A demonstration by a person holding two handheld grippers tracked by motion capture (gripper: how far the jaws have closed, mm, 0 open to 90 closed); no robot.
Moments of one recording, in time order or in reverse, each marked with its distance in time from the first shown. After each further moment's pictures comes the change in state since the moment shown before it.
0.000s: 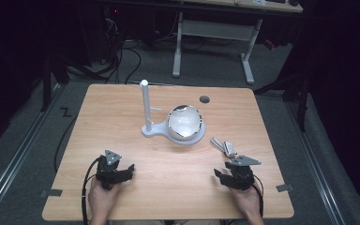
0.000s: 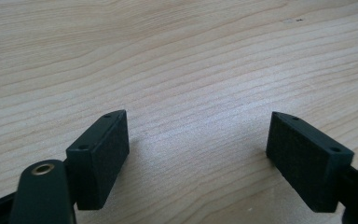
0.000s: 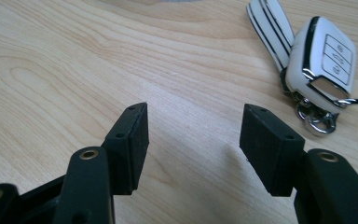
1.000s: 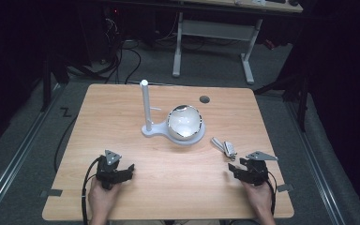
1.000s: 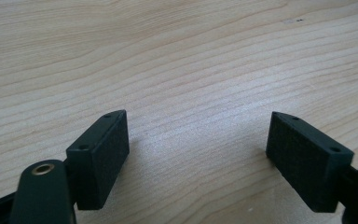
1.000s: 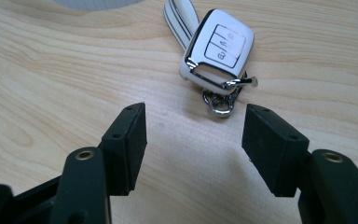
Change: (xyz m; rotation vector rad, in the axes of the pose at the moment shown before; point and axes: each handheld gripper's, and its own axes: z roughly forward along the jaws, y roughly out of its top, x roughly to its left) left arm 0.000 0.000 0.000 -0.001 0.001 -0.002; right arm -0.044 -0.004 -0.012 -0.005 -0.064 0.121
